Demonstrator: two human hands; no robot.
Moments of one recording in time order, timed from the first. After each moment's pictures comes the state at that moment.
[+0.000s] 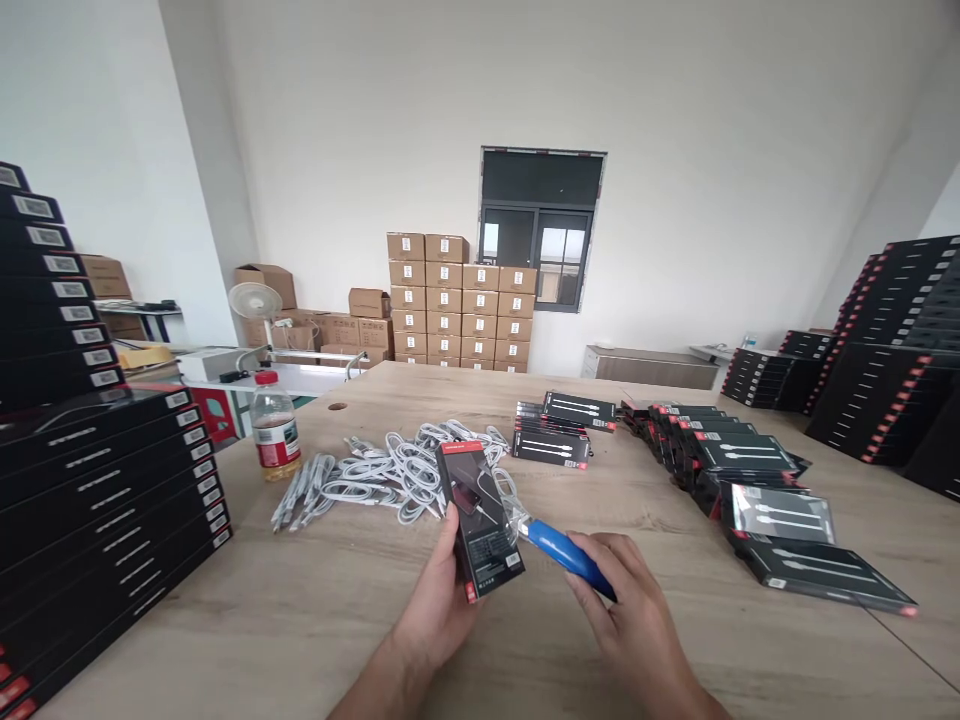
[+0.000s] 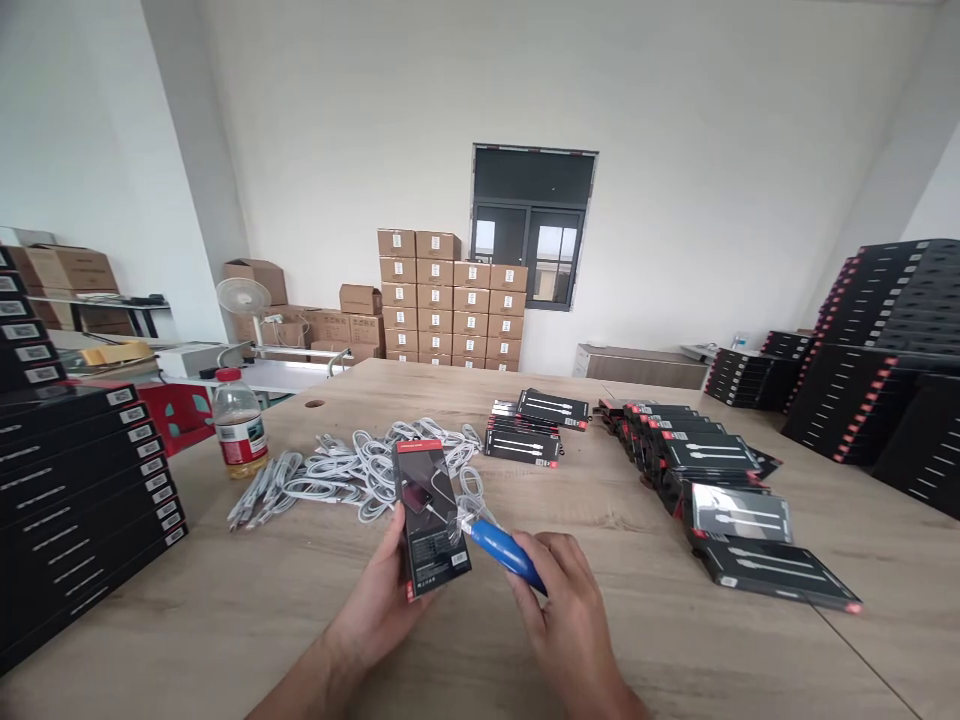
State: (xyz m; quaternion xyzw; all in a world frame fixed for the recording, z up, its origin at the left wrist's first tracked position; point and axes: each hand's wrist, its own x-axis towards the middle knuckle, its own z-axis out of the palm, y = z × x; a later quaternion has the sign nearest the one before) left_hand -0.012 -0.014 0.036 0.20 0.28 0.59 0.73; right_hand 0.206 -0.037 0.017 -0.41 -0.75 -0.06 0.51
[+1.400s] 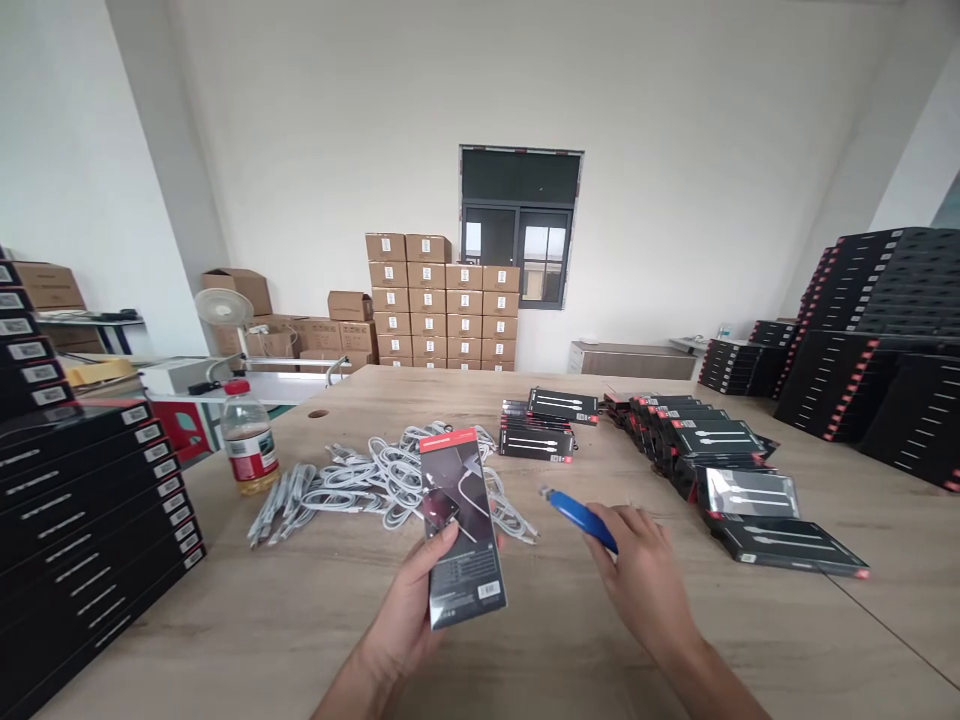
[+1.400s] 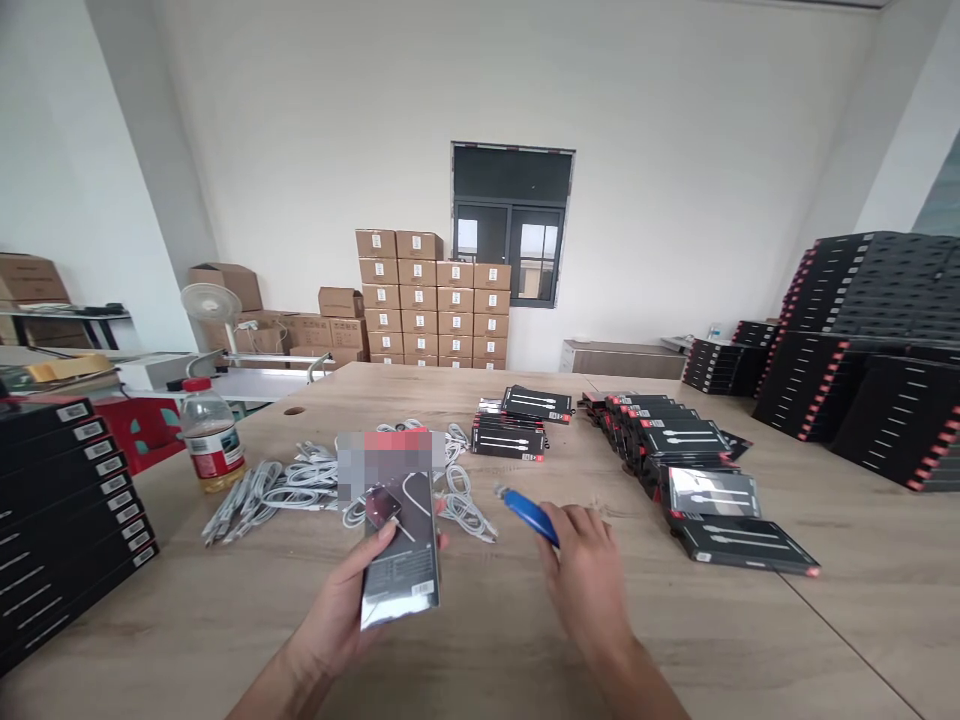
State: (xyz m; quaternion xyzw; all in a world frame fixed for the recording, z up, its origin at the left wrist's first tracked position) left_hand -0.025 -0.033 0.057 0.32 0.29 0.54 0.72; right_hand 0.245 -0.014 0.015 -0.57 -0.71 -0.18 0.36
